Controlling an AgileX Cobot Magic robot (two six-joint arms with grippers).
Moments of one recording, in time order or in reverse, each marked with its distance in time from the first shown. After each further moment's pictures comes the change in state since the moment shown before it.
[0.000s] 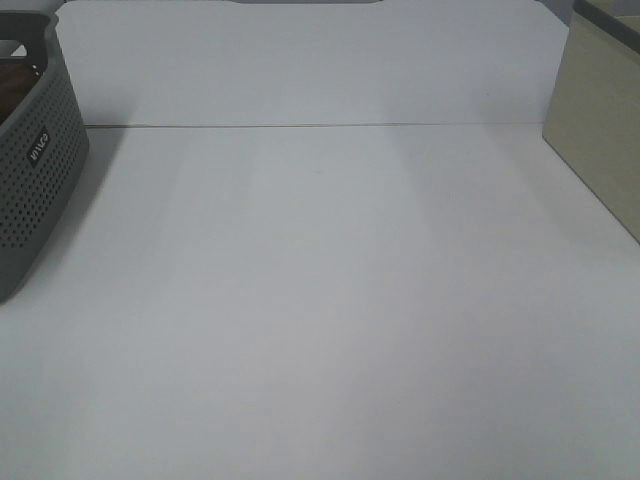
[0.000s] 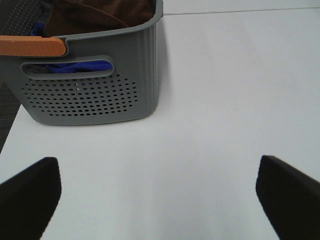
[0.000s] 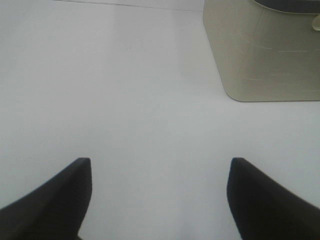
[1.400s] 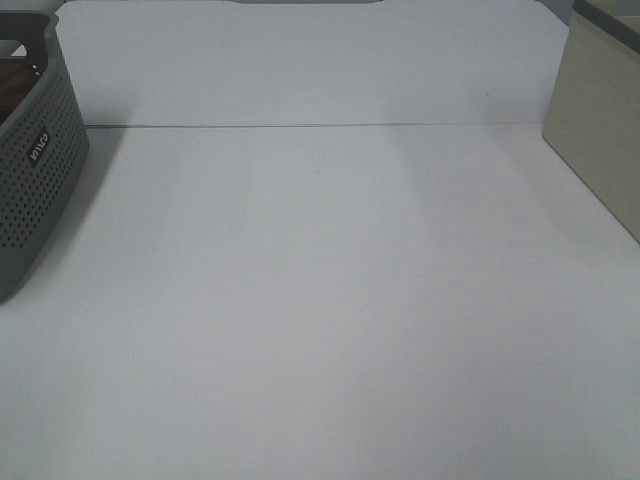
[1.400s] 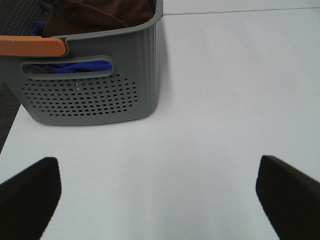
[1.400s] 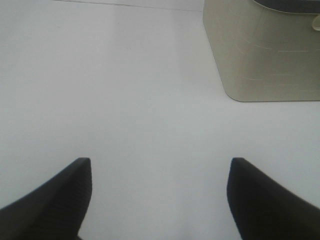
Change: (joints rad) left arm 0.000 0.000 0.000 0.000 0.000 0.000; right arm 0.000 0.000 0.000 0.000 0.000 0.000
